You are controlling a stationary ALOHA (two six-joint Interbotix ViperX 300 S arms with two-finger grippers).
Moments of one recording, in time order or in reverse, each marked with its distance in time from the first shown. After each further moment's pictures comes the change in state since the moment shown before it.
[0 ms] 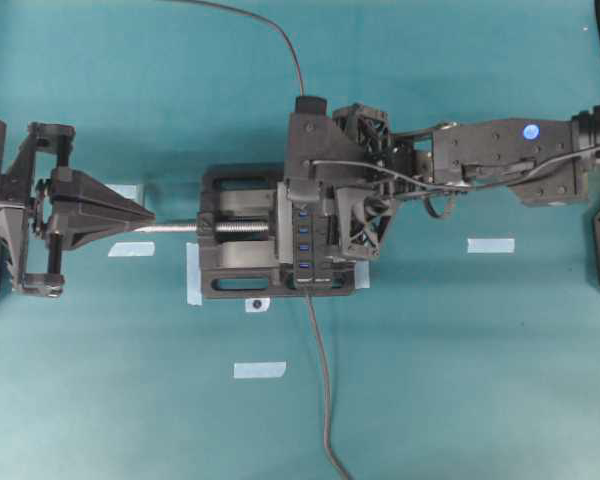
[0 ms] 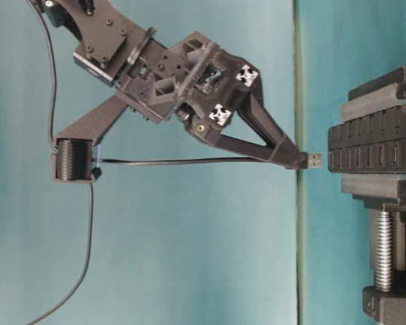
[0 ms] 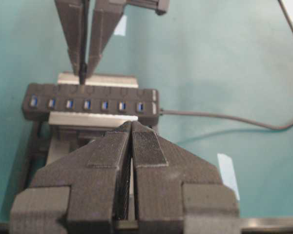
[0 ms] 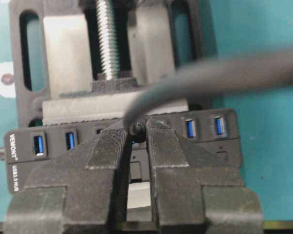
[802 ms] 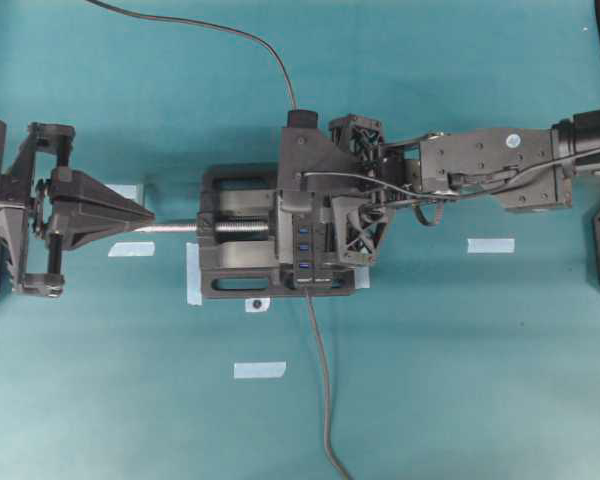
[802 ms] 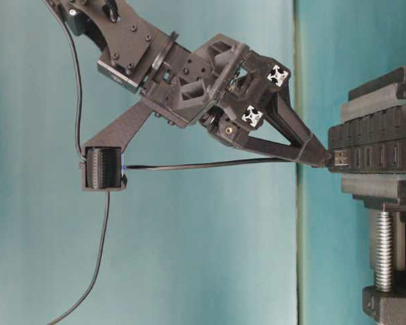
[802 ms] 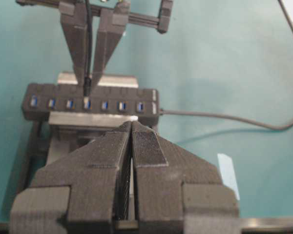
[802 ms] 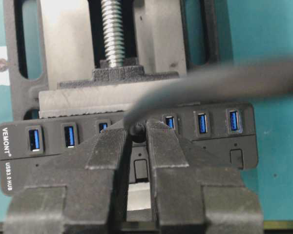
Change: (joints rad) left arm 0.000 0.000 -0.002 0.002 0.002 0.000; right arm 0.005 0.043 0.000 -0.003 -0.003 0.000
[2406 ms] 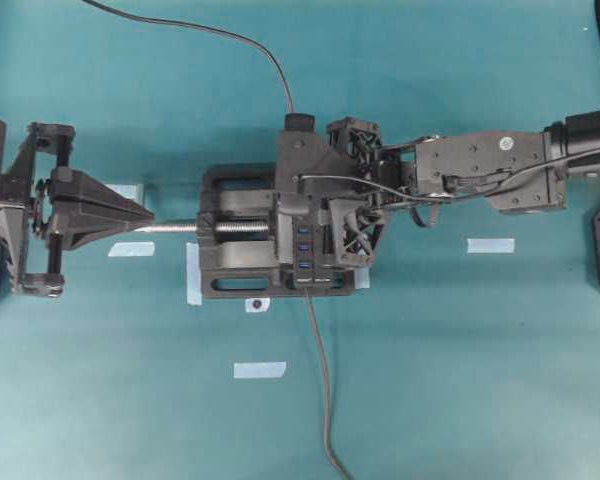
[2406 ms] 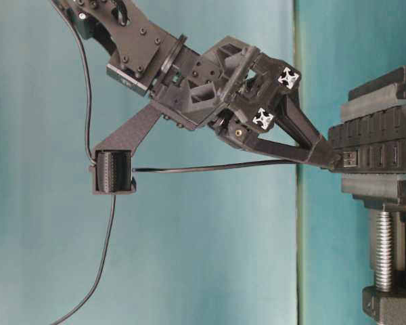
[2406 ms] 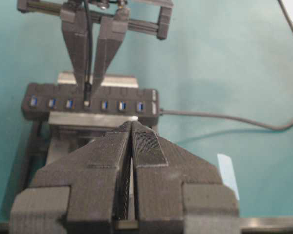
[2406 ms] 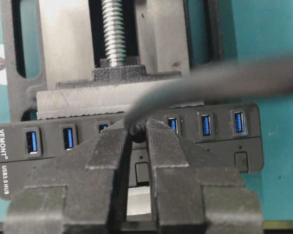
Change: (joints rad) left arm 0.000 -0.002 0.002 -0.002 0.000 -0.002; right arm -0.002 0.018 0.000 0.000 -0.011 0.000
